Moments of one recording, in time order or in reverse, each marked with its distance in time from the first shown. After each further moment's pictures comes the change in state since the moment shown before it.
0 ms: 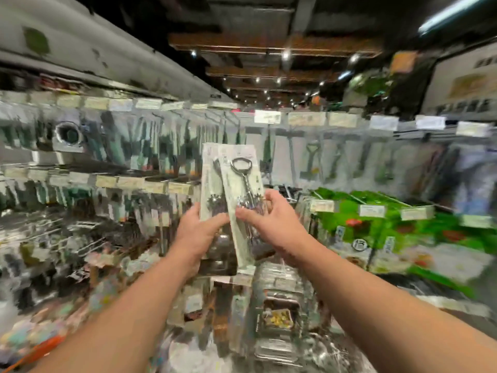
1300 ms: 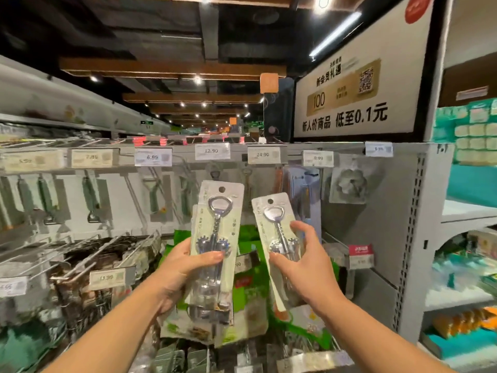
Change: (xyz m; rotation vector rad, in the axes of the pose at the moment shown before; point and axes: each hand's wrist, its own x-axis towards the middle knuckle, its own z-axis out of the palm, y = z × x) left_hand 0.057 -0.007 0.570 -0.142 -0.578 -0.081; right_hand 0.000 0.197 -0.585 -0.263 0.527 0.093
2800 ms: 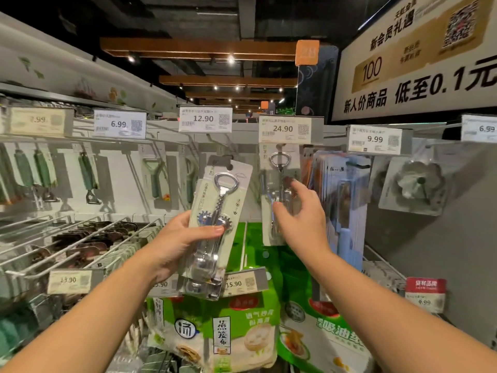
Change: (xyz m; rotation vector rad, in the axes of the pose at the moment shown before) left_hand 0.130 -0.024 -0.016 0.010 0.096 -0.033; right_hand 0.194 0.054 0.067 0.086 0.038 -0.245
